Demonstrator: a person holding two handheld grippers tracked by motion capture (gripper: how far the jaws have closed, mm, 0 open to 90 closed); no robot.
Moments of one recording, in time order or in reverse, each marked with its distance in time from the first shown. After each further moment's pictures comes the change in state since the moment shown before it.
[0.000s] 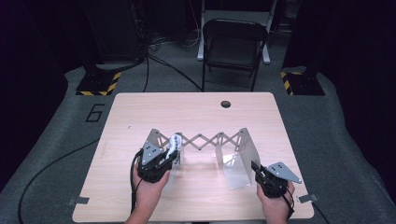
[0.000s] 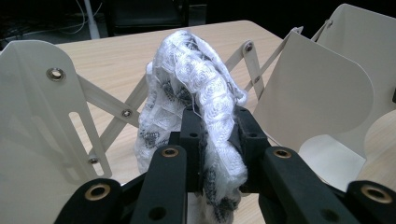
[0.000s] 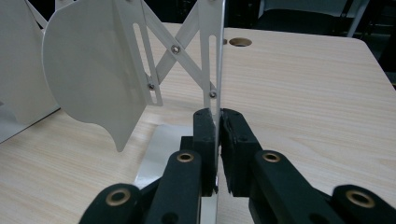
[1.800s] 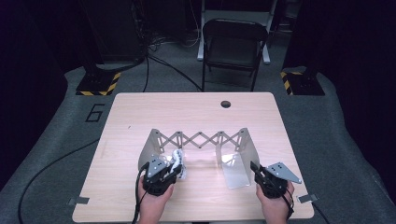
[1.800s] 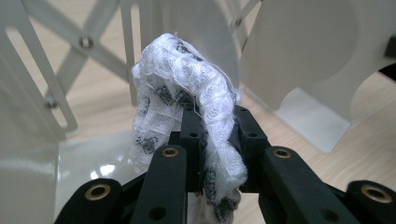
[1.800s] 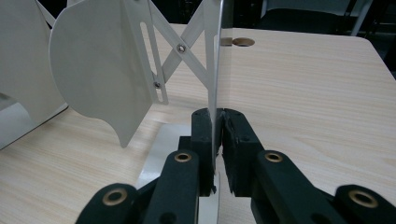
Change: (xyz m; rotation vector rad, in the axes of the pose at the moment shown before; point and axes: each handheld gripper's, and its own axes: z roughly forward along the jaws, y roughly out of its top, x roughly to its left) left arm -0.015 -0.028 -0.002 0.042 -0.044 -0.023; right arm 0.001 -0.001 0.000 0.001 0.010 0.008
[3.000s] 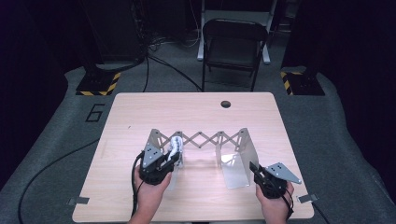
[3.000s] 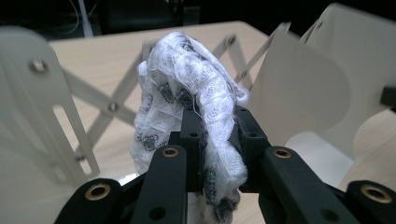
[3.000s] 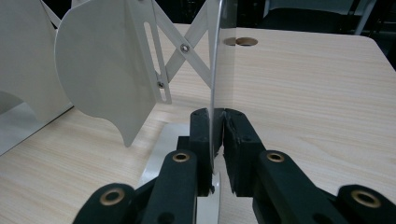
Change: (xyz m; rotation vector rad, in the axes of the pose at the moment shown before) left arm 0.010 0.016 0.006 -0.028 0.028 0.010; right arm 0.002 0.000 -0.001 0.001 0.012 0.007
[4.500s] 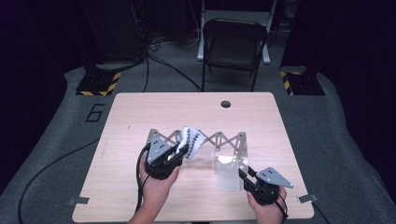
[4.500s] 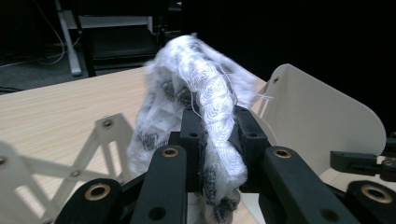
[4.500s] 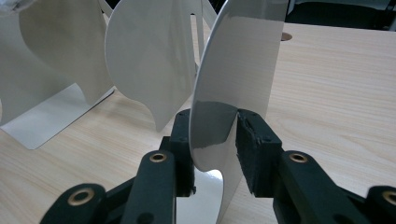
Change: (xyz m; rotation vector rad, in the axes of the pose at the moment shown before) left arm -0.032 0.054 -0.015 -0.100 -0.075 0.061; right arm 0.029 -0.002 -0.006 0.028 0.084 -0.031
